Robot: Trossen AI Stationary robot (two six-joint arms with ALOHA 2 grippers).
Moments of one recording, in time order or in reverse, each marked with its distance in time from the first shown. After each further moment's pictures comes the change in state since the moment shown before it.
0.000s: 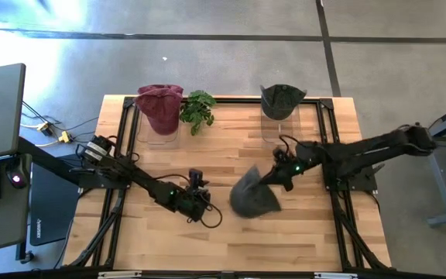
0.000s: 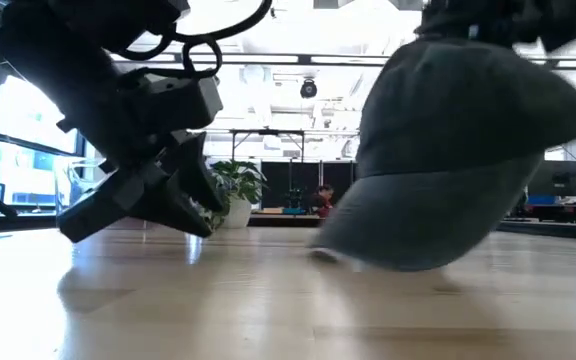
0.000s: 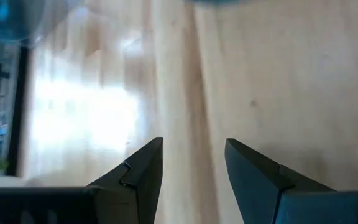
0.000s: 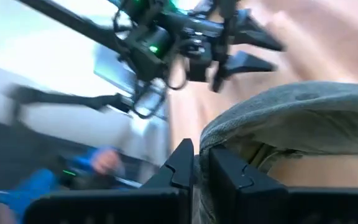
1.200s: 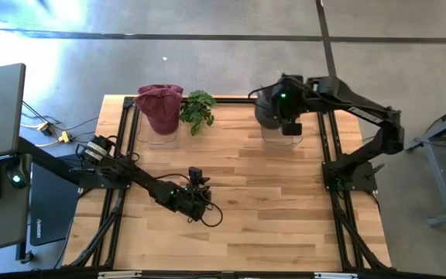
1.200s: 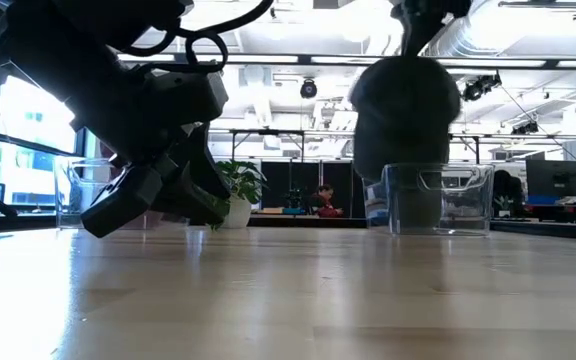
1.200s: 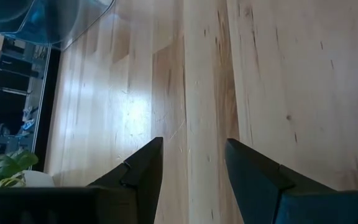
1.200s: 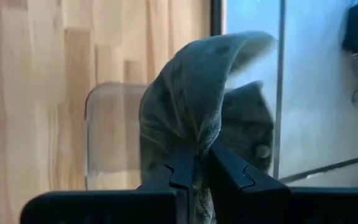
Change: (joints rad) left arm 0.001 0.000 0.000 0.031 -0.092 0.006; right arm -0.422 0.420 1.232 -1.634 0.604 -1.404
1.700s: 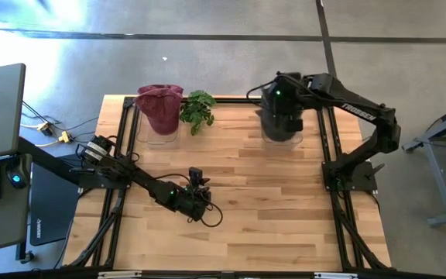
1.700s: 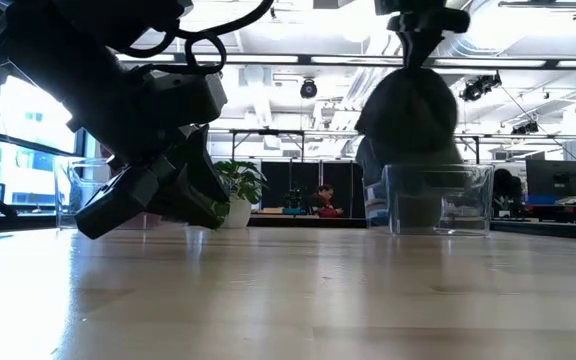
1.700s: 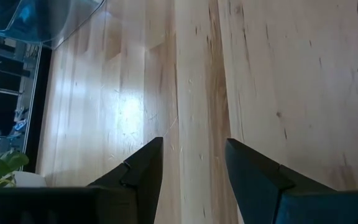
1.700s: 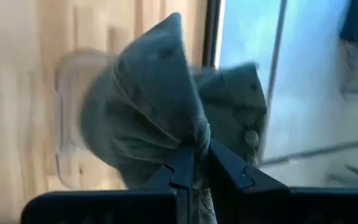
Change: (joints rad) left arm -0.001 0.000 0.000 -0.007 0.026 -0.008; right arm -0.040 0.049 0.000 -0.044 0.068 -0.090
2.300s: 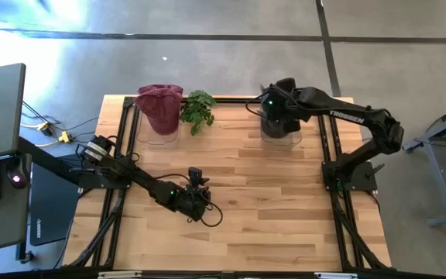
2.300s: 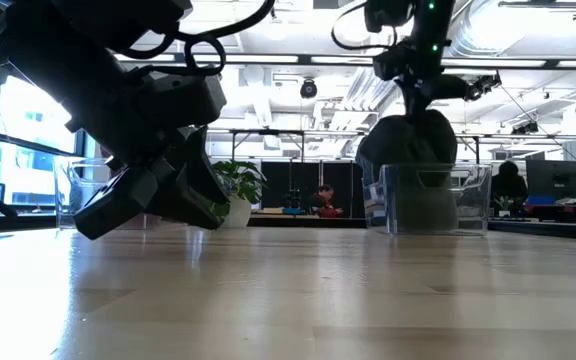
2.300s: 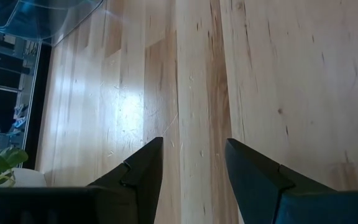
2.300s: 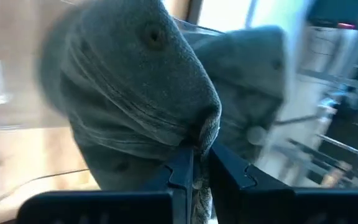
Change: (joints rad) left arm 0.000 0.000 0.000 -0.012 0.000 -0.015; right arm -0.061 -0.028 -0.358 0.316 0.196 -0.173
